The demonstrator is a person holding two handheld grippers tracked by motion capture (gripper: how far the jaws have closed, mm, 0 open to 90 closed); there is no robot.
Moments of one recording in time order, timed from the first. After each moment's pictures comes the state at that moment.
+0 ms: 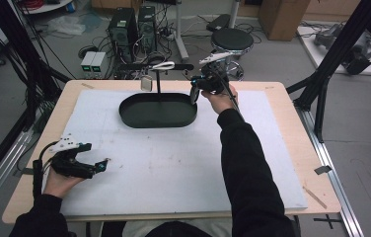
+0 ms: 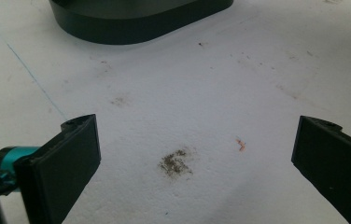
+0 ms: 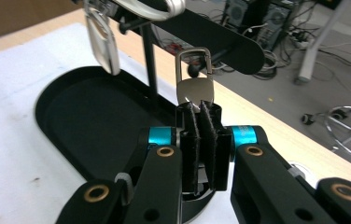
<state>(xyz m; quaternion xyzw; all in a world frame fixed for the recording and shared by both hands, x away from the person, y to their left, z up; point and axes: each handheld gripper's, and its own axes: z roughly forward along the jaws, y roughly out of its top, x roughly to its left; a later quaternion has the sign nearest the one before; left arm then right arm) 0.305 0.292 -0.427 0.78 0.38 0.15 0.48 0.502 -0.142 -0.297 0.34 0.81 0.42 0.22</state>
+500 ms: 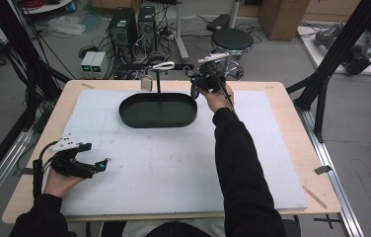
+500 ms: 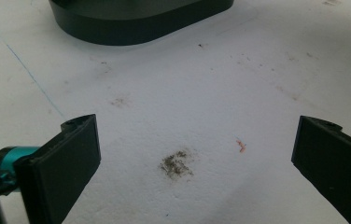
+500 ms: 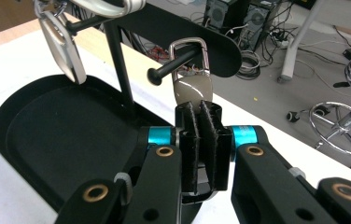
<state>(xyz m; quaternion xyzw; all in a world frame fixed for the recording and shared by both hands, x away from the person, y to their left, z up) 0.305 0.292 -0.428 0.78 0.38 0.15 0.48 0.522 -0.137 -0.312 0.37 0.79 0.42 0.24</state>
